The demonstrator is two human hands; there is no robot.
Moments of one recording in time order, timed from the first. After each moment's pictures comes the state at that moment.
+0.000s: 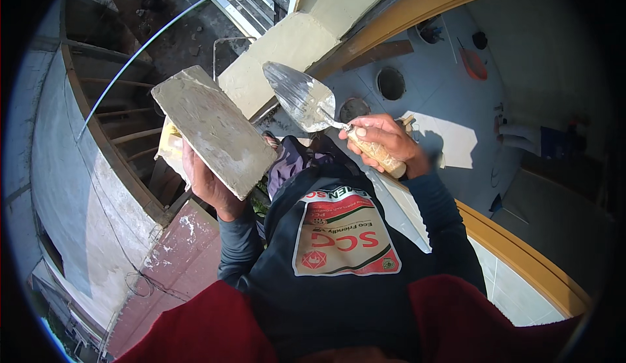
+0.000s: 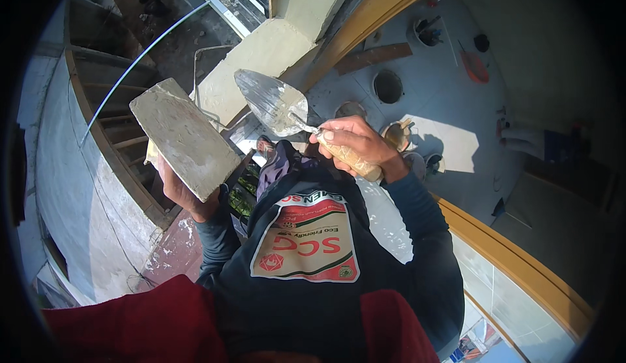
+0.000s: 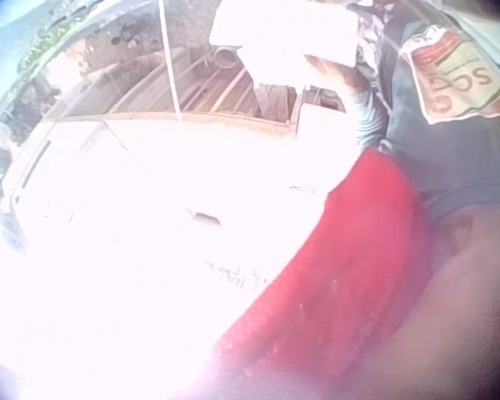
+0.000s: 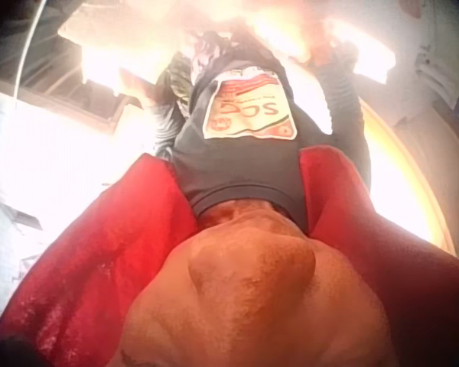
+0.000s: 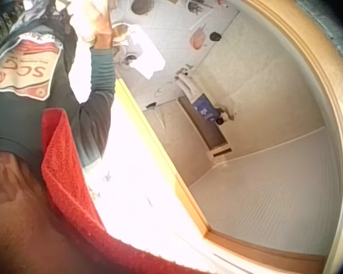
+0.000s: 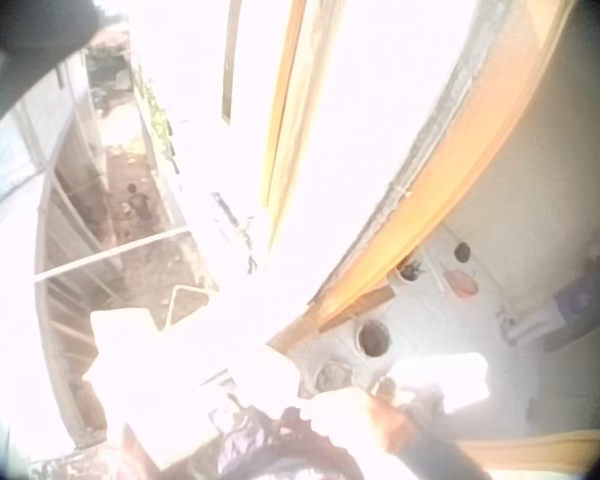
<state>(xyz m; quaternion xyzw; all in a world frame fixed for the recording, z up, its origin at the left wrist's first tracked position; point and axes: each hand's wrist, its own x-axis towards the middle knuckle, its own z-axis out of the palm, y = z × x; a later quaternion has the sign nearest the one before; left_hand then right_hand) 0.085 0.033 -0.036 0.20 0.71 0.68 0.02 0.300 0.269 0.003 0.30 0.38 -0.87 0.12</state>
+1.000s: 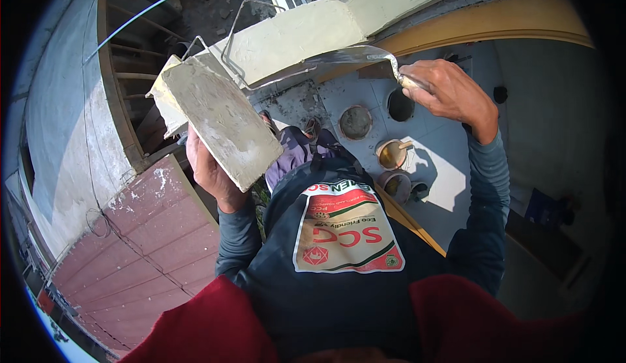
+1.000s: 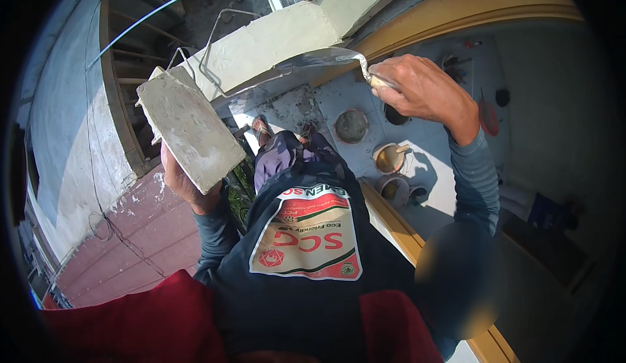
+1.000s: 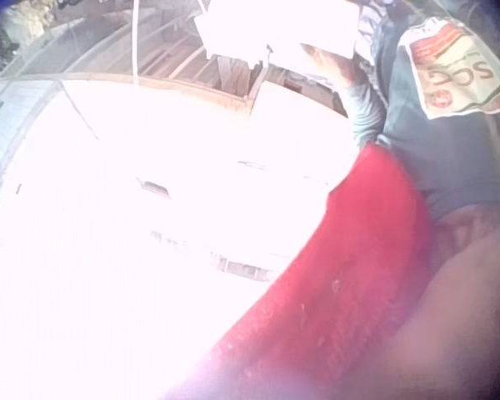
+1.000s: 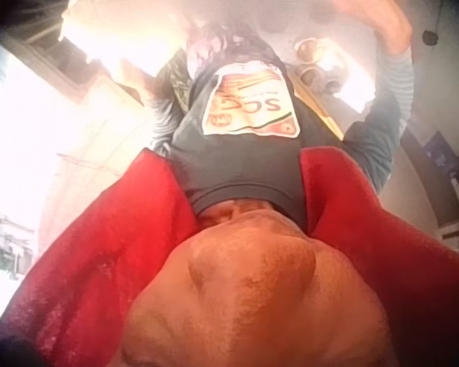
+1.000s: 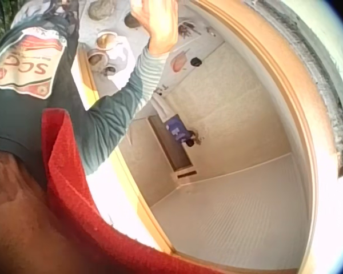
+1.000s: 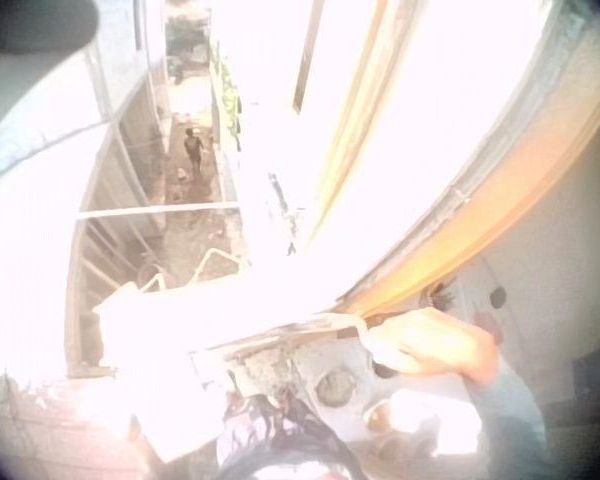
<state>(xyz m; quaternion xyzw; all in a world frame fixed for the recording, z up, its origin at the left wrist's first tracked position) 0.144 0.021 -0.009 0.06 0.50 0.86 0.11 0.243 0.373 0.081 -0.02 0.97 -0.18 0.17</state>
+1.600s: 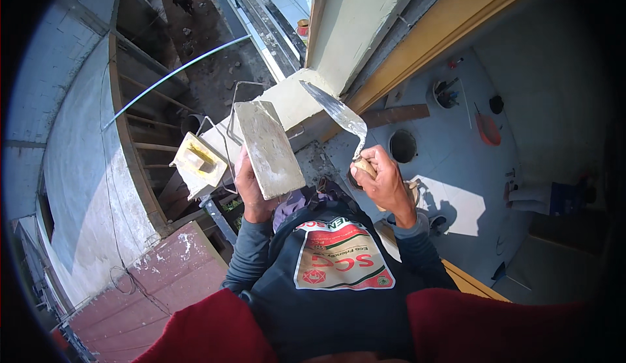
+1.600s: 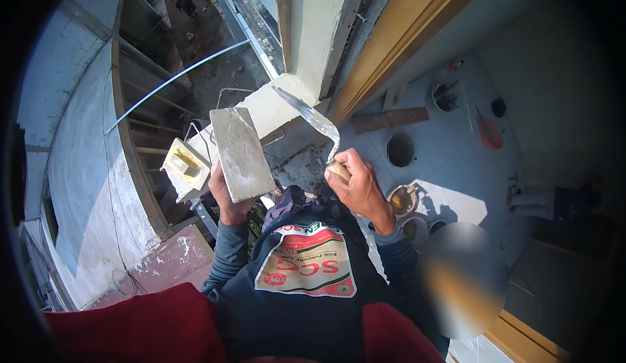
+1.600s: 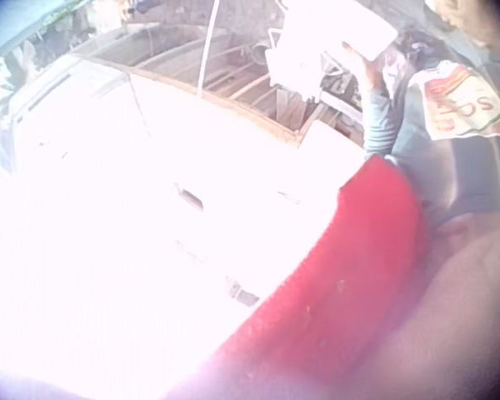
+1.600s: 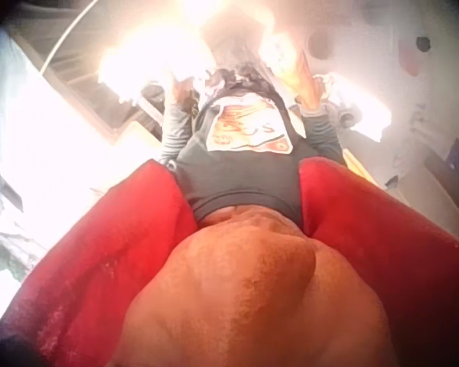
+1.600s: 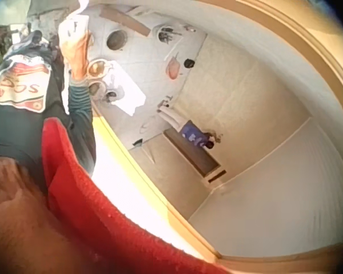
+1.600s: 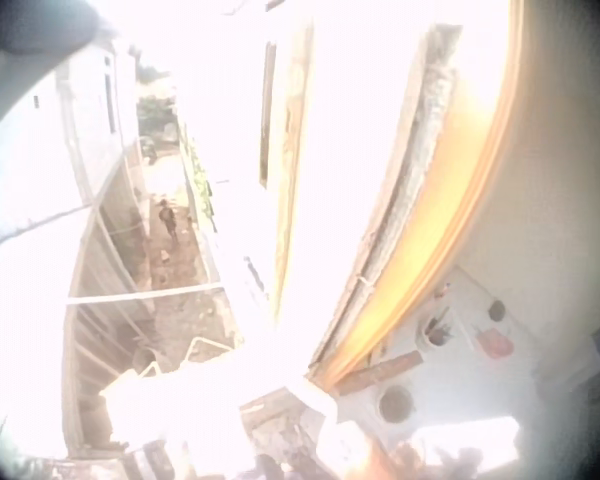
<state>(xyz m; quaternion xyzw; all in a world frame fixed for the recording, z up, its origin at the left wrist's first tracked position) 0.119 0.083 -0.025 -0.02 0.37 0.86 0.34 0.307 0.262 -0.012 0.26 0.79 -0.53 -0.18</state>
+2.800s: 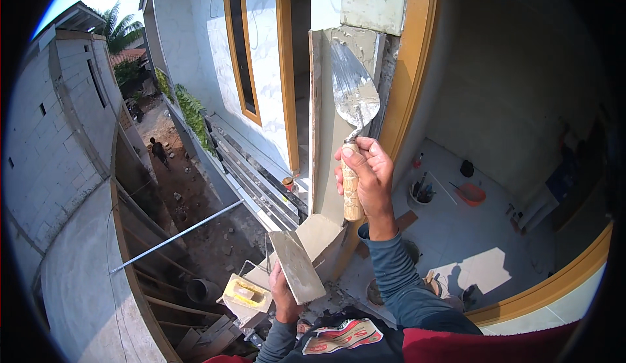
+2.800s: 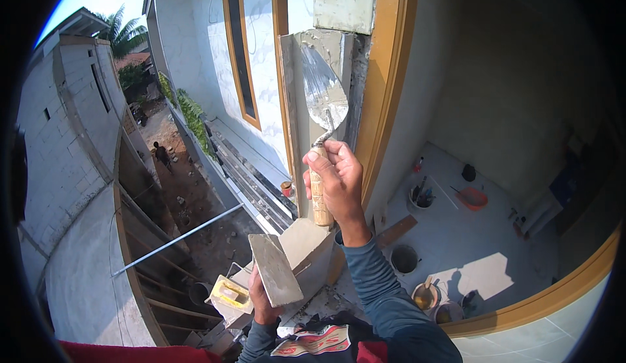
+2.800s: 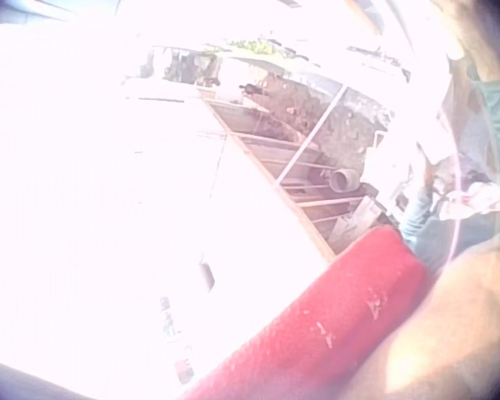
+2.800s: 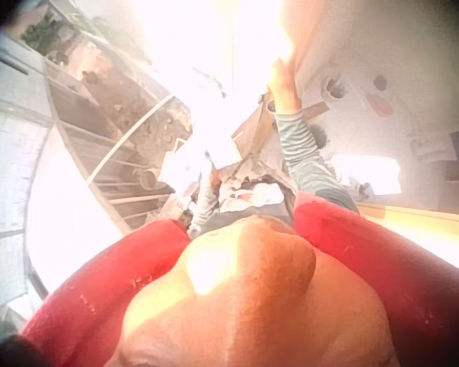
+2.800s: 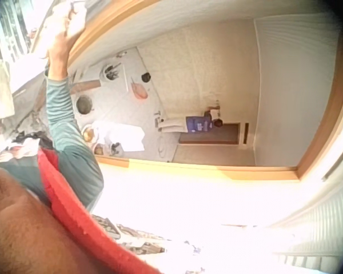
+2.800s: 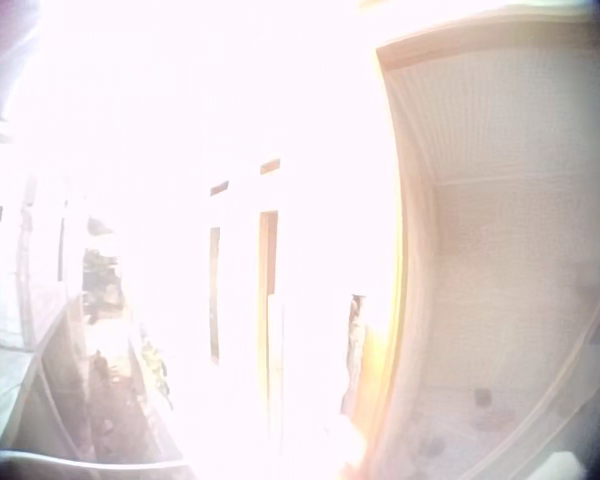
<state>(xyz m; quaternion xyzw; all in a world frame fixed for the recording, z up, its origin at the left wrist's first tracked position) 0.070 0.069 -0.016 0.18 0.38 0.82 0.40 0.145 0.265 0.168 0.08 0.54 -0.65 -0.53</state>
